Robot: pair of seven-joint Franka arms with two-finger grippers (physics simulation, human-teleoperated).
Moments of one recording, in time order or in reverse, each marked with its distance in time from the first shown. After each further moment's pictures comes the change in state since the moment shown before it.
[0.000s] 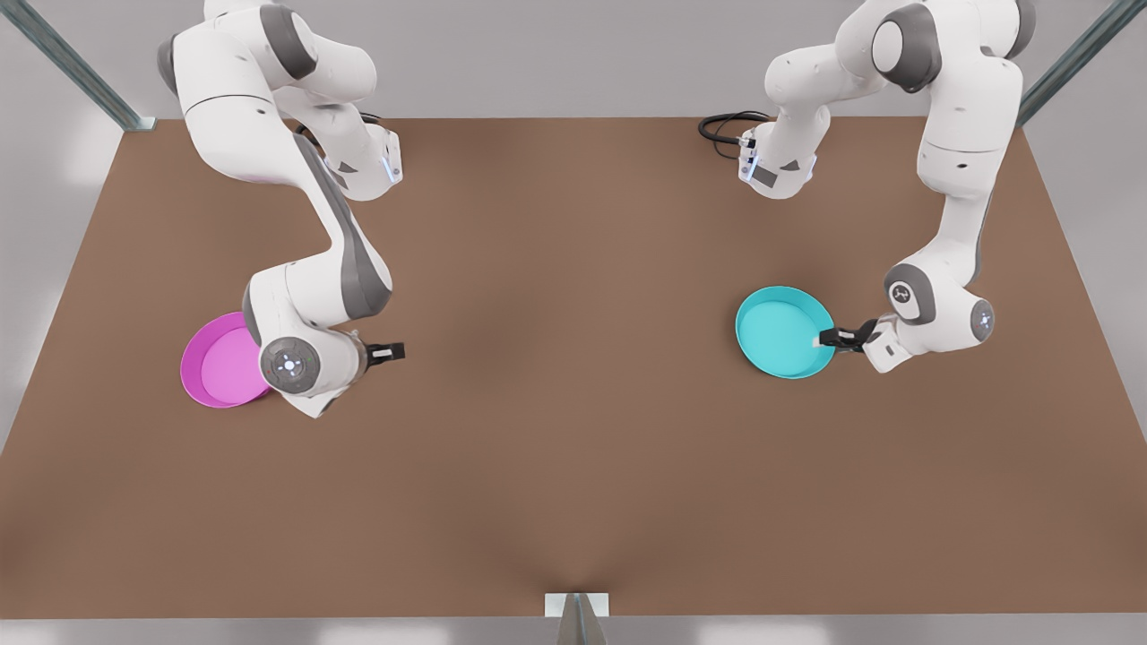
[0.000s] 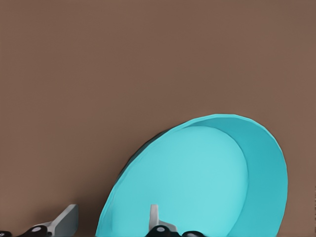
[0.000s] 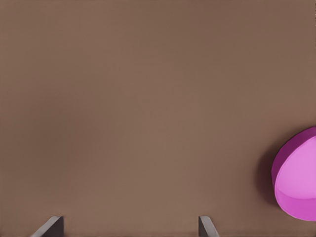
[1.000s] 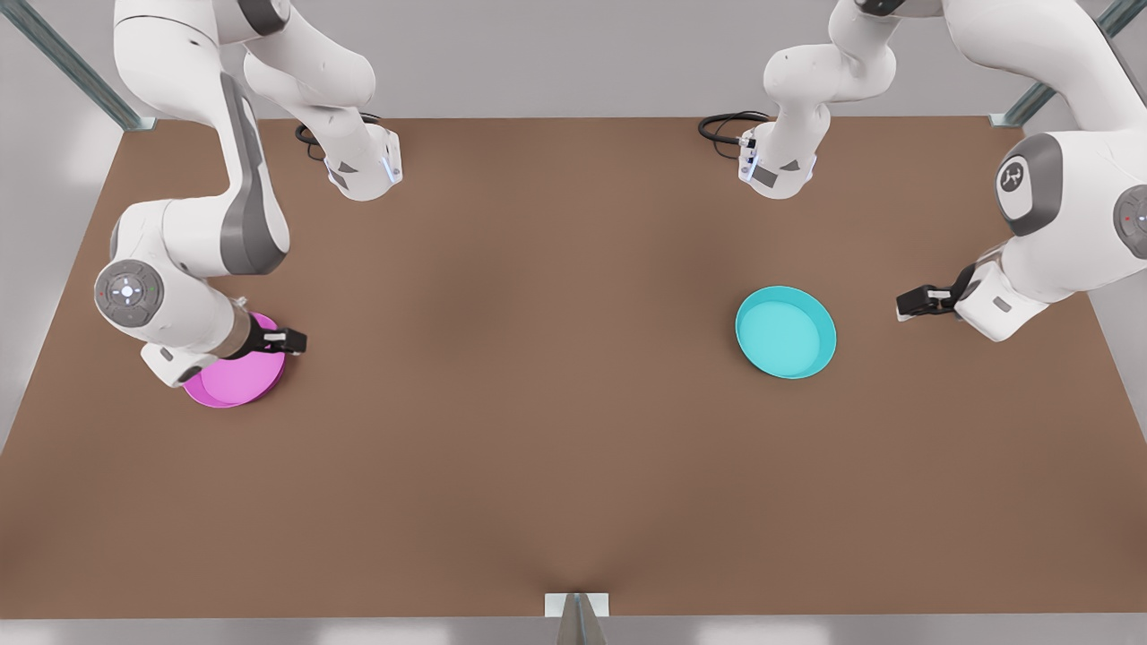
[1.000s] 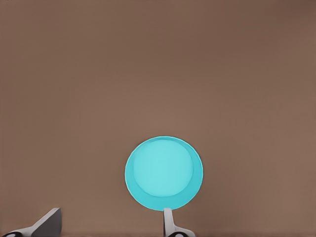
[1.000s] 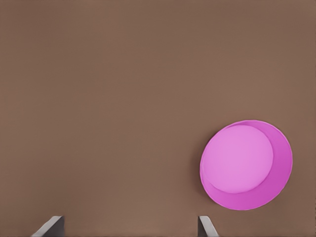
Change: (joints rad) left arm -0.132 -0.272 -0.028 0.672 0.397 -0.733 -0.584; right arm -0.193 -0.232 -0.008 -0.106 -0.032 0.086 -0.046
